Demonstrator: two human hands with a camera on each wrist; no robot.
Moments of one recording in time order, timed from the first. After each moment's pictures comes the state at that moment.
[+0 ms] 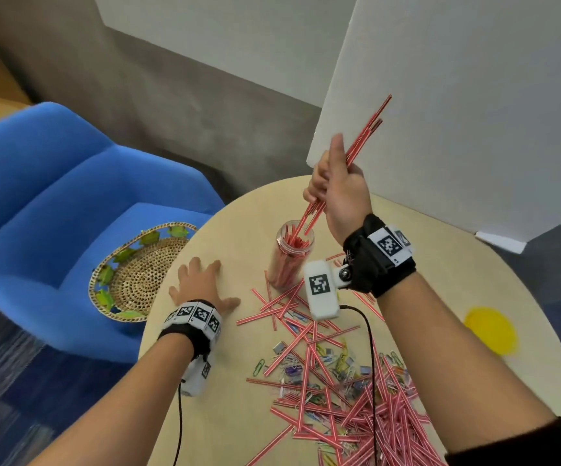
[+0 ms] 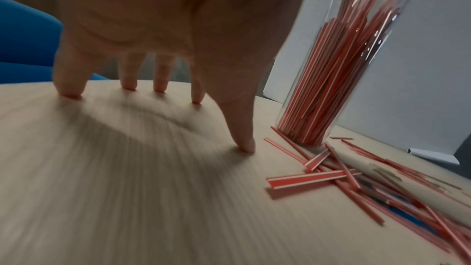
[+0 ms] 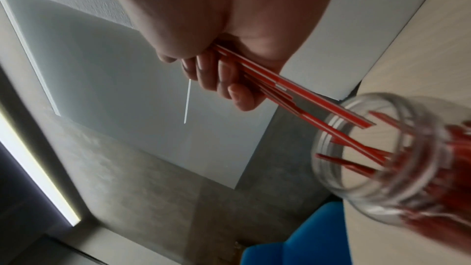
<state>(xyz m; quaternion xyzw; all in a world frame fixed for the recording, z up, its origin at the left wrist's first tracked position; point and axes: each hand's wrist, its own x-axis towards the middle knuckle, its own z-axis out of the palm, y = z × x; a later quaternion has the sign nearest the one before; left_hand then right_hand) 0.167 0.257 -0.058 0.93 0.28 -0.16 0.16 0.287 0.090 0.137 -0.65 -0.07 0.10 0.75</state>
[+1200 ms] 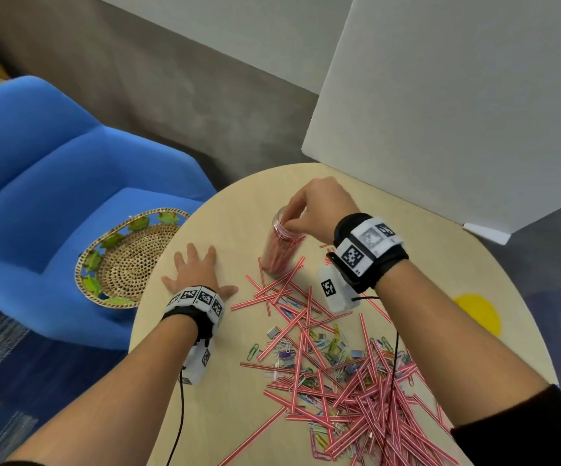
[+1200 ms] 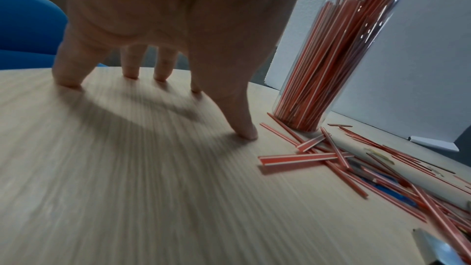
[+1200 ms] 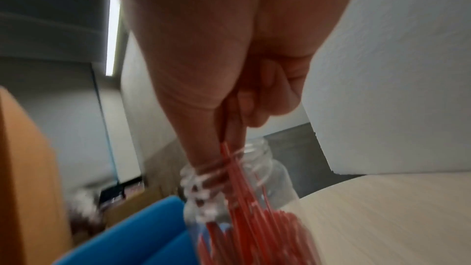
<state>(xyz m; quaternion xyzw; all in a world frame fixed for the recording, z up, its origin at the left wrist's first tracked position) 0.170 0.251 -0.058 0.91 0.28 -0.23 0.18 0.283 0.075 0.113 -0.94 -0.29 0.11 0.16</state>
